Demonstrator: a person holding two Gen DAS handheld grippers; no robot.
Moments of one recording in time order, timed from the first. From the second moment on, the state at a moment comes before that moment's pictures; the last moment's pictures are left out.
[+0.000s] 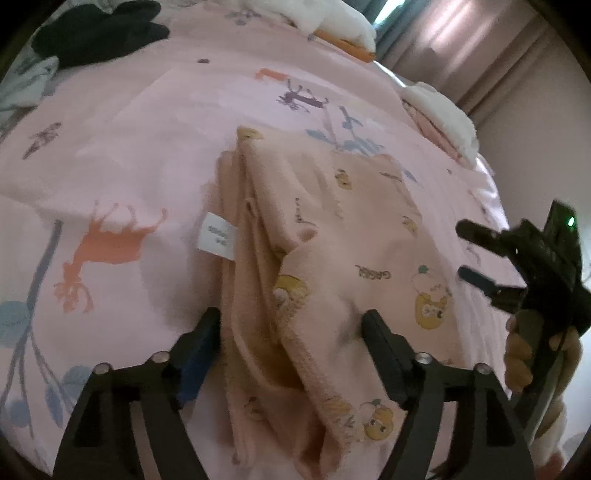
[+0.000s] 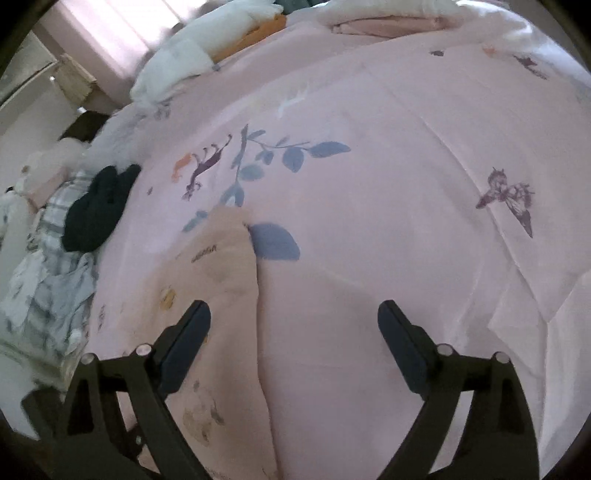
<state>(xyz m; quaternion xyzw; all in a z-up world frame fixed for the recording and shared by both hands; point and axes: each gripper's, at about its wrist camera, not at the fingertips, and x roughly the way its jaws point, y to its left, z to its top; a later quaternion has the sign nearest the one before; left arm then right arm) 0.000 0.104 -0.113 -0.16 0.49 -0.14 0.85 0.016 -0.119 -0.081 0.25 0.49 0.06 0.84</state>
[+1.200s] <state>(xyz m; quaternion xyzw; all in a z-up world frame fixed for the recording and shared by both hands) 0.047 0.112 -0.137 -0.30 0.49 -0.23 0.79 0.023 -0.045 -0.115 0.27 0.49 0.22 0.80</state>
